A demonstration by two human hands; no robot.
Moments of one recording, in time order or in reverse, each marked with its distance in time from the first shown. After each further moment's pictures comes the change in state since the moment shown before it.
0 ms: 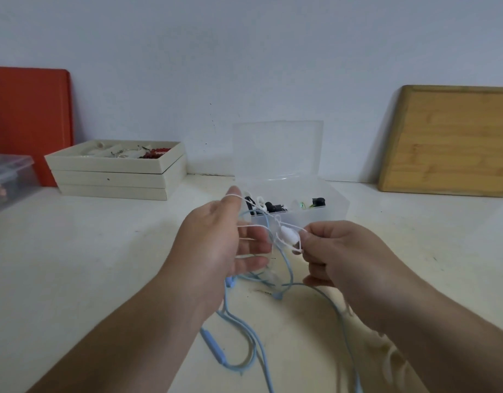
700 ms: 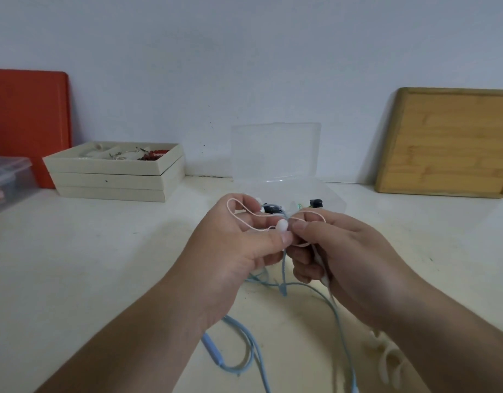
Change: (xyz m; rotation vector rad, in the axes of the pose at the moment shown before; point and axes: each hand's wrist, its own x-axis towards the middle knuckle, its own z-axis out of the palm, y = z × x) left_hand -0.001 -0.011 -0.001 -0.038 -0.383 0.171; right_hand 0.003 0.002 -0.004 0.334 -0.205 -0.209
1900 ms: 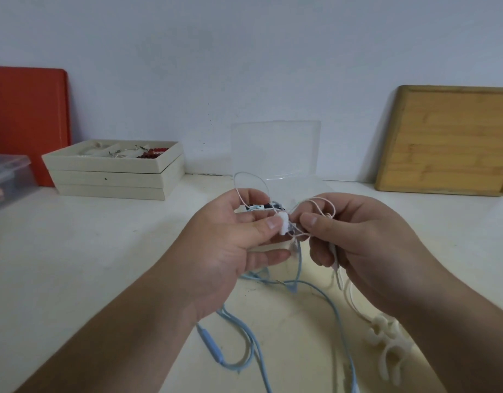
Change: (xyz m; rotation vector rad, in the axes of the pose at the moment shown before) left_hand -0.002 0.011 -0.003 -0.116 -0.076 -0.069; right_hand -0.004 -0.012 -0.012 -0.165 0.053 -0.149
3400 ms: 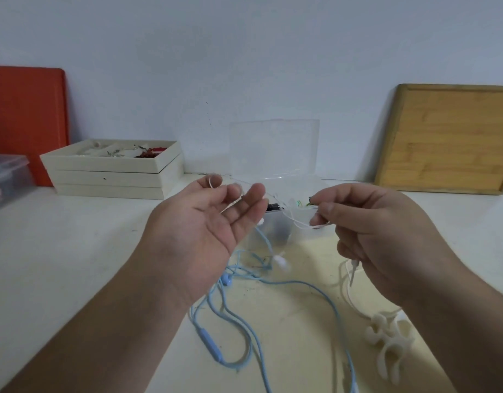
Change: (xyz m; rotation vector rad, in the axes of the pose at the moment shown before) left_hand 0.005 0.014 -0.006 -0.519 0.178 0.038; right_hand 0.003 -0.008 -0.007 0.135 0.247 0.118
